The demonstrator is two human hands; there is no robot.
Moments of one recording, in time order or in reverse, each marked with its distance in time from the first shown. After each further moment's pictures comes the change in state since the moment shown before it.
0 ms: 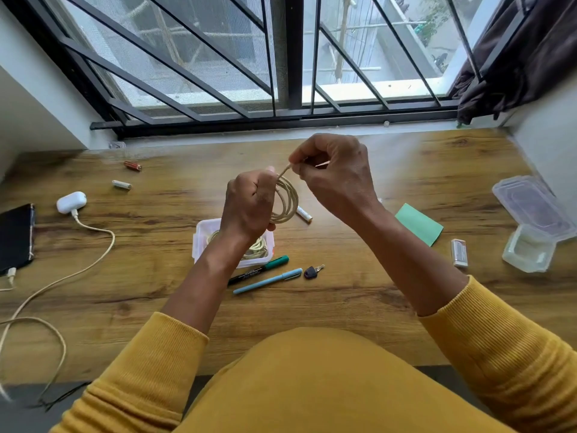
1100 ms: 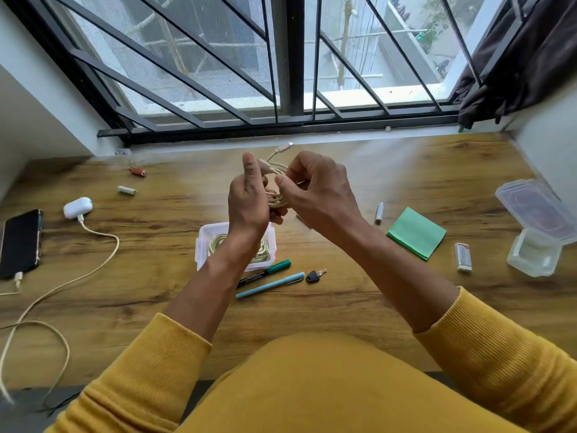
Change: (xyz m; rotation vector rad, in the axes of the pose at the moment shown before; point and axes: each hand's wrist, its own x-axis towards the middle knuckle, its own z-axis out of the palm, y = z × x) left_hand -0.003 0.019 0.008 -0.378 0.114 -0.279; right_hand -0.016 -0.012 0.020 -0.042 -0.062 0.111
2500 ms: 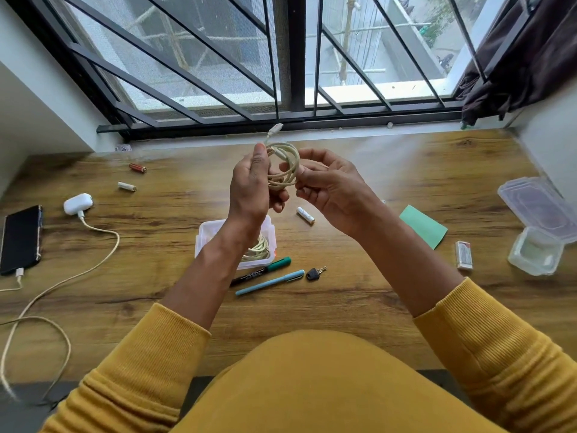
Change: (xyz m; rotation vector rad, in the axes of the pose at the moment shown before) left_hand 0.012 0.007 0.003 -0.071 -0.116 0.022; right_hand 0.014 0.032 -0.014 1.078 -0.266 0.463
